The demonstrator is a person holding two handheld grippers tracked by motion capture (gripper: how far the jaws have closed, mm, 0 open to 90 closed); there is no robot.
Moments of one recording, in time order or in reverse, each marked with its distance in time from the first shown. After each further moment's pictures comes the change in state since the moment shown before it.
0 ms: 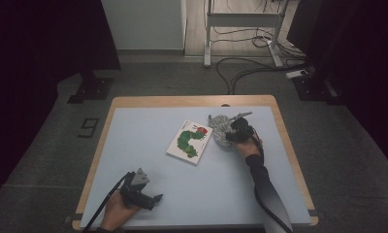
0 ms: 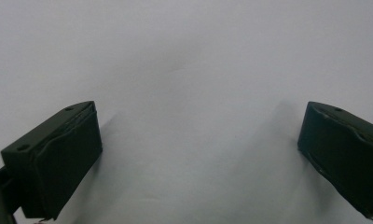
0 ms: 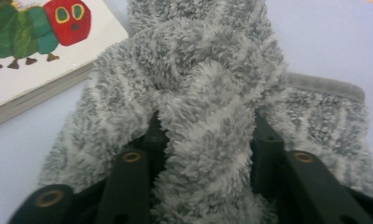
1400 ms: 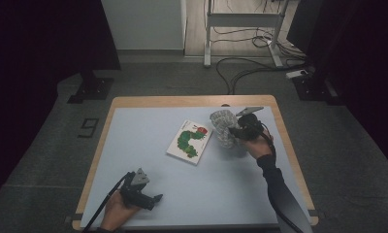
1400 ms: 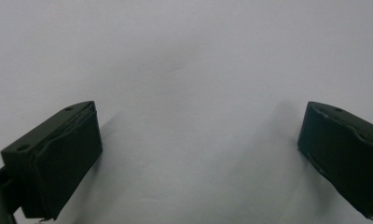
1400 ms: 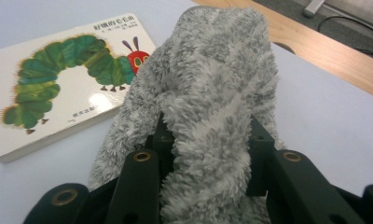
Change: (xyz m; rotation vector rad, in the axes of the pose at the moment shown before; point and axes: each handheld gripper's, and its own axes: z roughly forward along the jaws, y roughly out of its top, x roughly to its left) left arm 0.000 0.000 0.000 0.000 0.000 -0.001; right arm 0.013 0.018 -0.088 -0.105 0.042 -0.083
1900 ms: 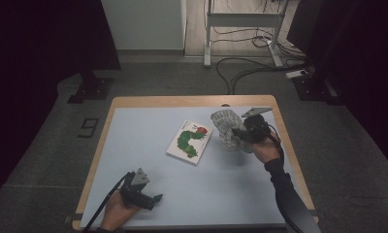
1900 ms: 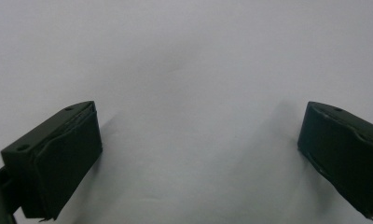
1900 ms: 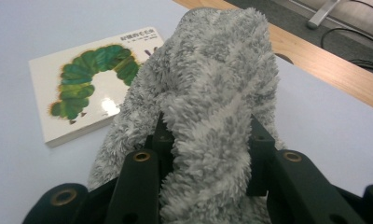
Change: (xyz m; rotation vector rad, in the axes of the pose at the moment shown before) left arm 0.000 0.000 0.000 0.000 0.000 0.000; right arm 0.008 -0.002 -0.039 -0.036 0.028 -0.017
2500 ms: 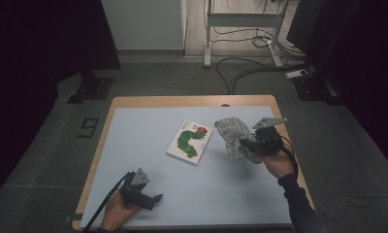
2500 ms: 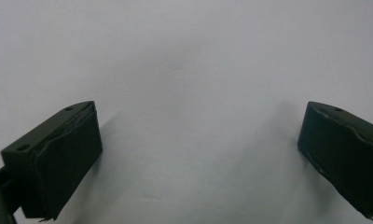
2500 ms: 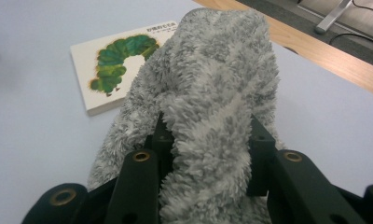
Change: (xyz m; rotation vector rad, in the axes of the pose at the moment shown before) left arm 0.000 0.000 0.000 0.001 0.000 0.001; right arm 0.014 -0.027 -0.048 -0.029 0.034 -0.009
